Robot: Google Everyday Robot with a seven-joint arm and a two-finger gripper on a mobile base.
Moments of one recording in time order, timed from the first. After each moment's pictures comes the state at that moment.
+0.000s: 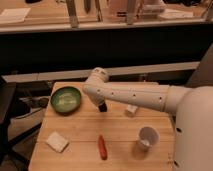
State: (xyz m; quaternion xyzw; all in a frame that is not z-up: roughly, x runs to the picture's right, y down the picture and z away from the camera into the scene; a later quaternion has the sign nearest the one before) arm -0.036 0.077 0.823 -0.19 -0.08 -0.26 0.94
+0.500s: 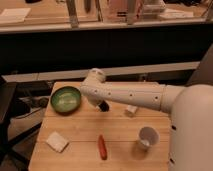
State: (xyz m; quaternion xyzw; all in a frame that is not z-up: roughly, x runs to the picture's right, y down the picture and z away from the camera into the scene) arm -0.047 0.077 0.829 -0.19 -0.08 -0.26 0.94
